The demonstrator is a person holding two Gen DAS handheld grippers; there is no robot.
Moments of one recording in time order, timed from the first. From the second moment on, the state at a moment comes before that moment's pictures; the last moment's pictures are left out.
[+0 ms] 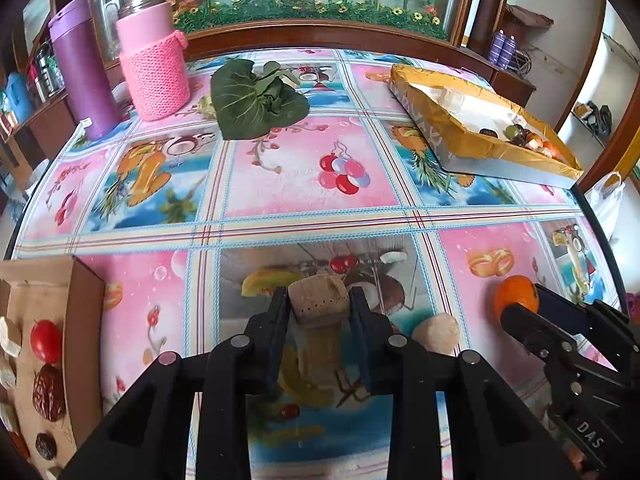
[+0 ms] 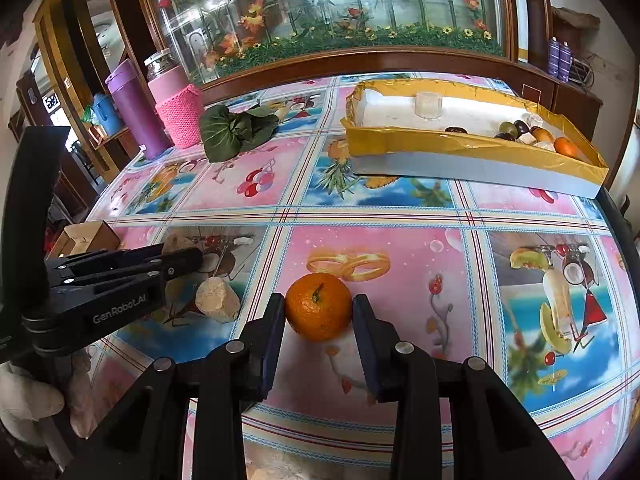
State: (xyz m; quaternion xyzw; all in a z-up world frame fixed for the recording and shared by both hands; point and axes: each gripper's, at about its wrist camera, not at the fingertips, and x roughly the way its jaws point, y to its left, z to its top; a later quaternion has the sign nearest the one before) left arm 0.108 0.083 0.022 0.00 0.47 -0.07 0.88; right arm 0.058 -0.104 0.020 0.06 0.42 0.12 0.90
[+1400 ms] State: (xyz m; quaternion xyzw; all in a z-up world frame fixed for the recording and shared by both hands) left arm -0.103 0.346 0.043 -0.14 0.41 0.09 0.89; right arm -0.094 0.199 0.031 -0.11 0.42 0.36 0.82
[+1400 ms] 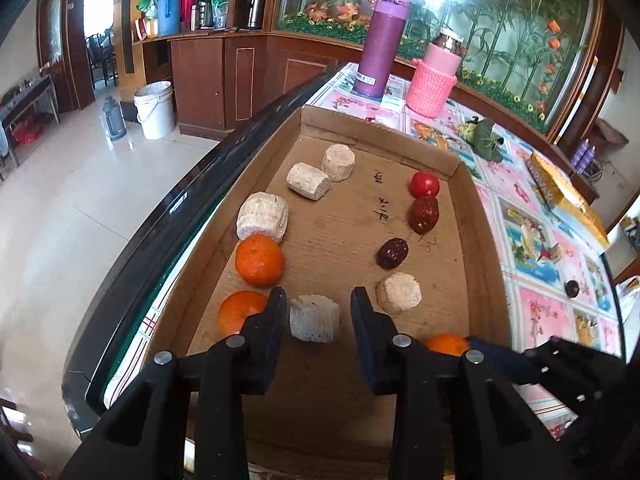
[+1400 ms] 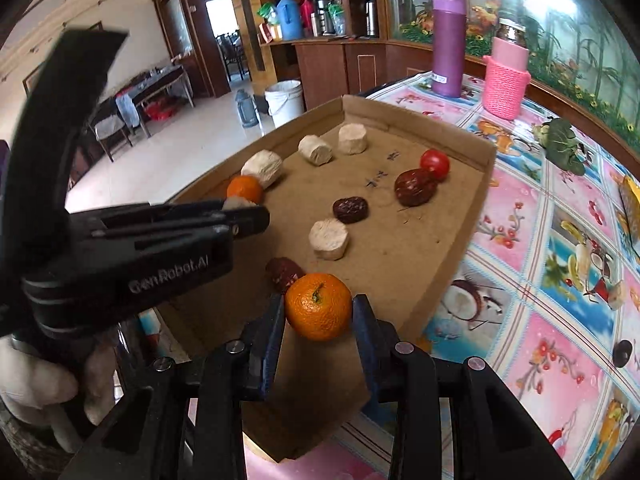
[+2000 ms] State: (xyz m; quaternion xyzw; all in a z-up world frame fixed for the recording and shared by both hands) left arm -0.143 0.343 0.082 -0.19 0.36 0.08 0.91; right arm -0.128 0.182 0.055 -0.12 0.36 0.35 0.85
